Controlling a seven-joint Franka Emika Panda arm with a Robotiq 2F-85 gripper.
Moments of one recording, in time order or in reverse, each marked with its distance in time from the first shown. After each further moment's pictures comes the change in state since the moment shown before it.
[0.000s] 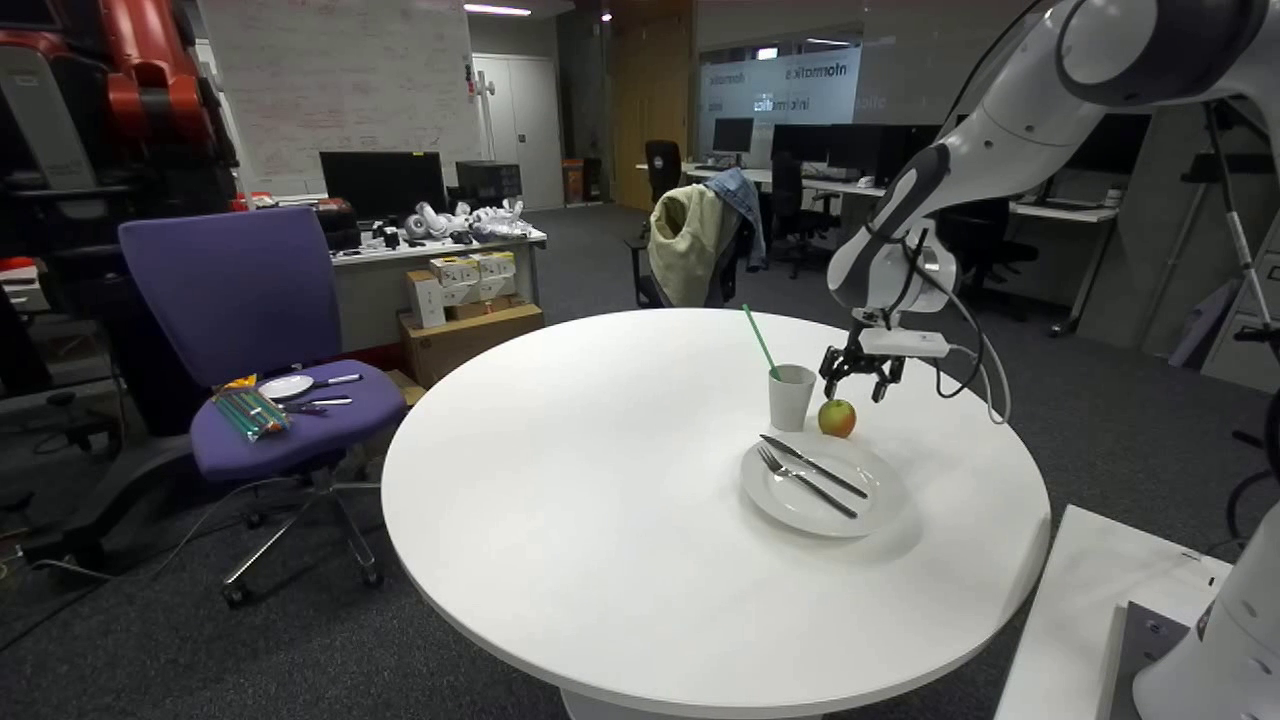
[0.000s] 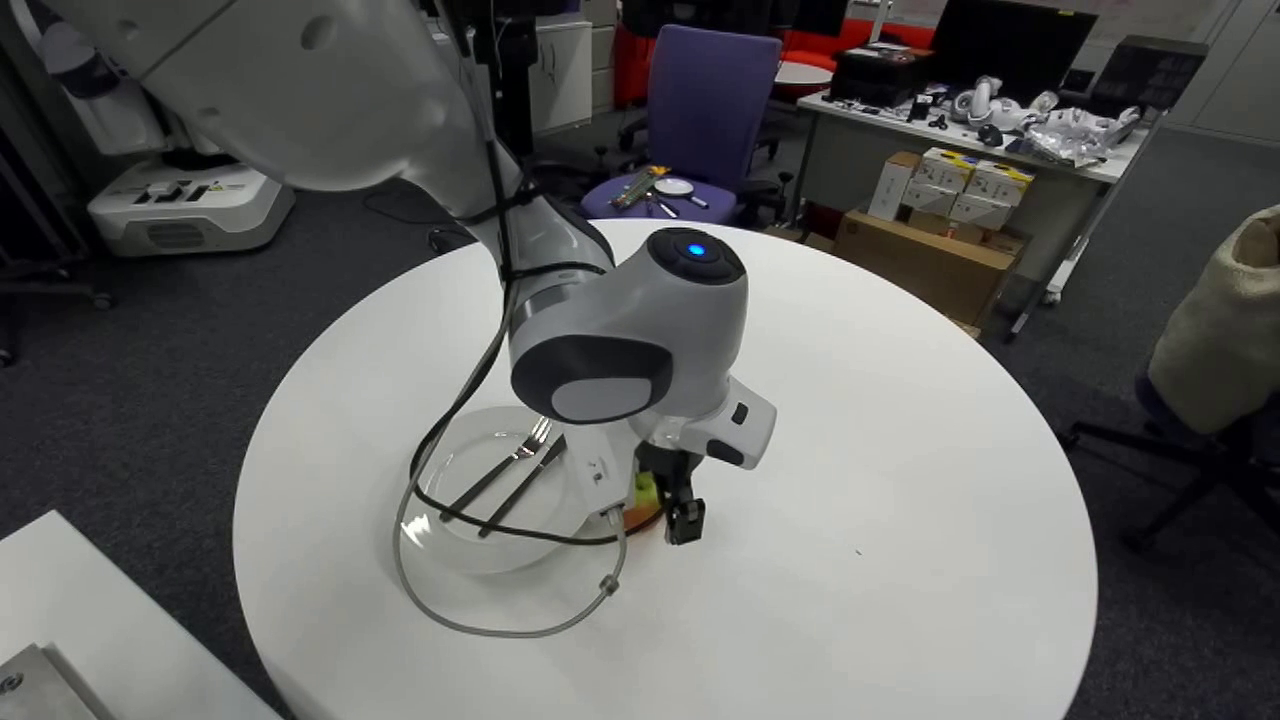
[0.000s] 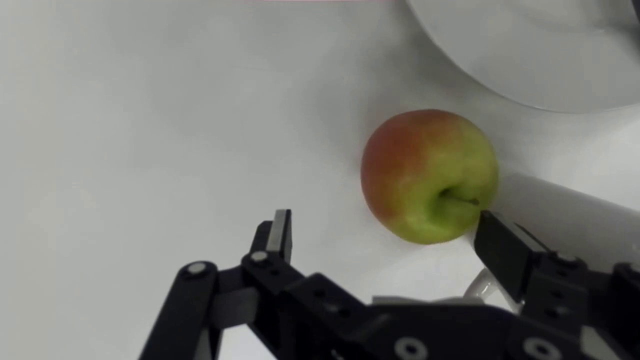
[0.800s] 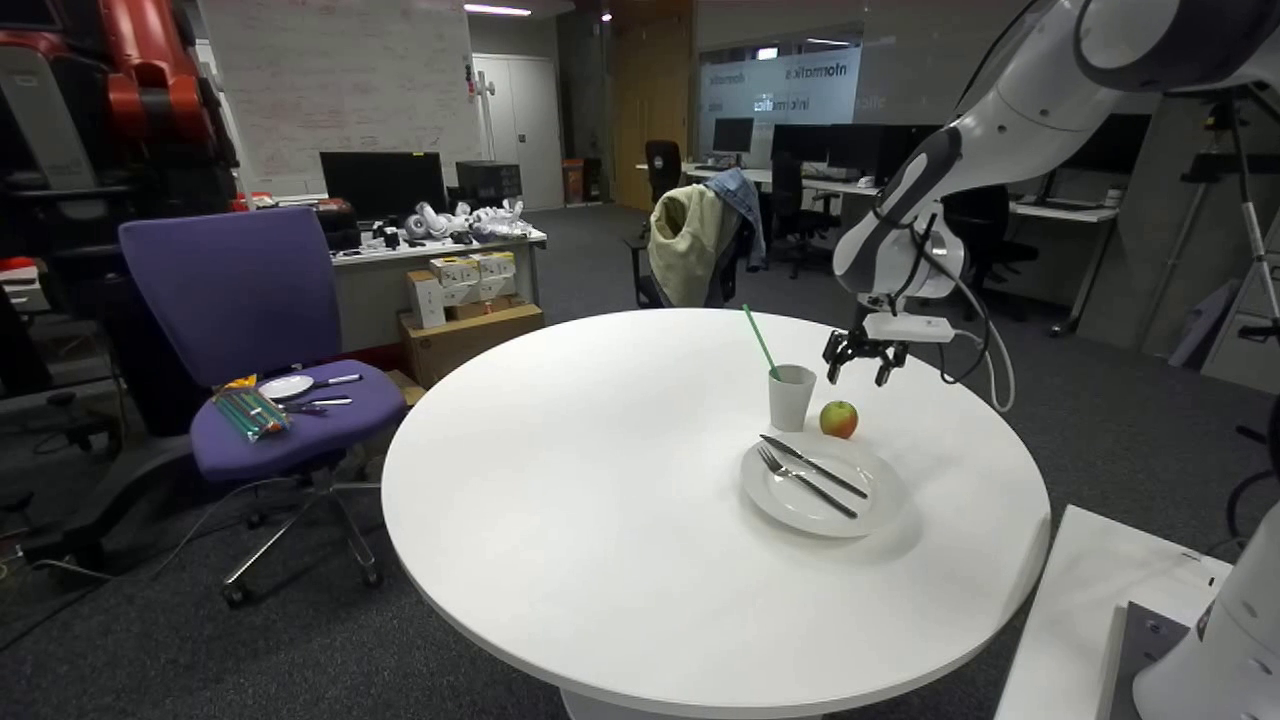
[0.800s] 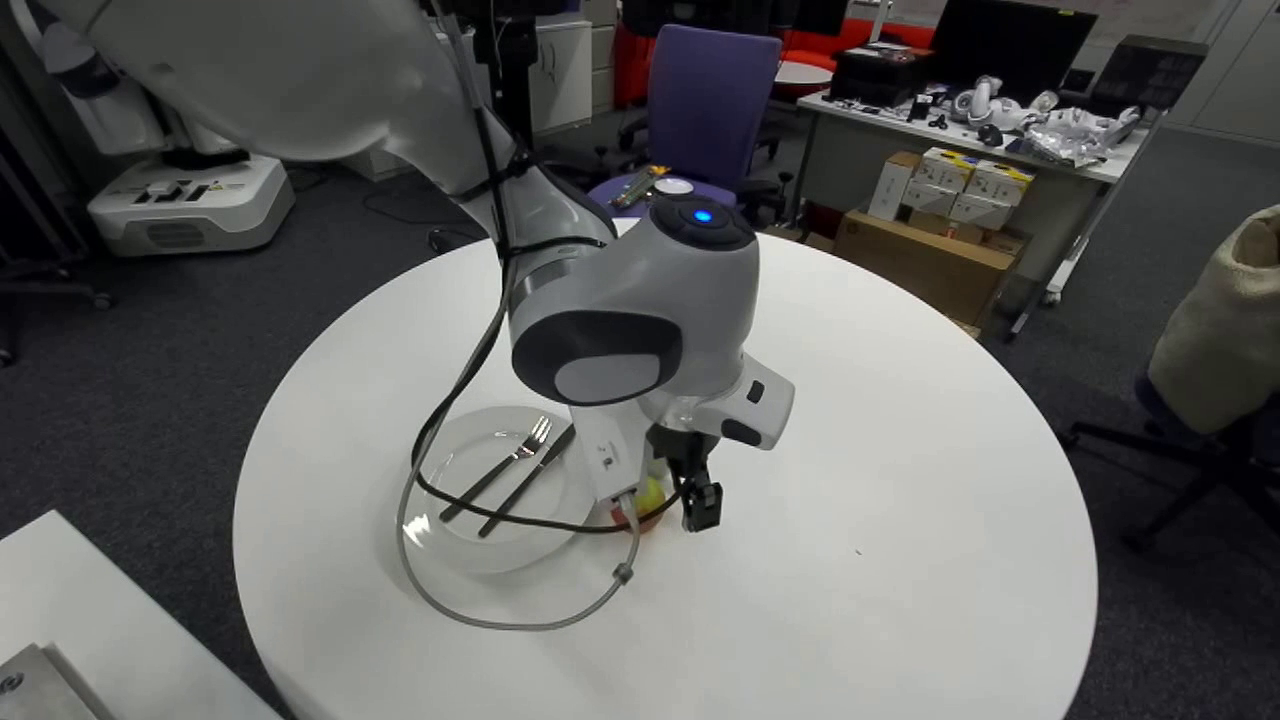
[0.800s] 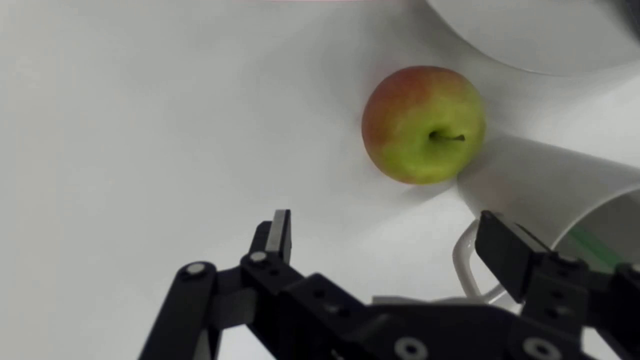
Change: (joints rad) arm 0.002 -0.052 -0.020 -0.005 -0.020 0.000 0.005
